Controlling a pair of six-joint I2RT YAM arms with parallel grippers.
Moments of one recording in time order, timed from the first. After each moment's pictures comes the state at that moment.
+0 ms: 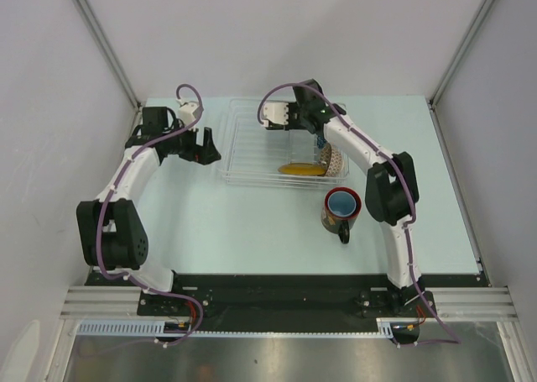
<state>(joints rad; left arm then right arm) 0.02 1.58 1.25 -0.48 0.61 0.21 0.50 2.16 1.97 -0.46 0.01 -1.23</state>
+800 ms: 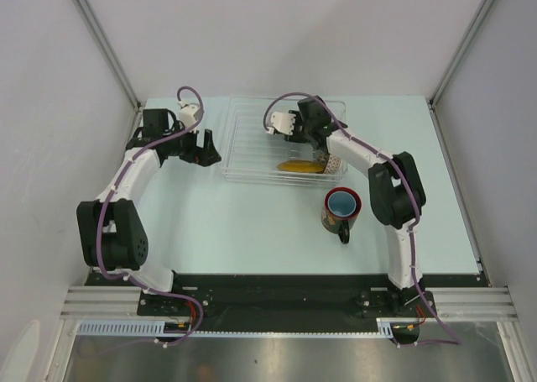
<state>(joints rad) 0.02 1.57 1.22 -0.46 0.61 0.22 0.49 2.11 1.72 -0.24 0.06 -1.08</state>
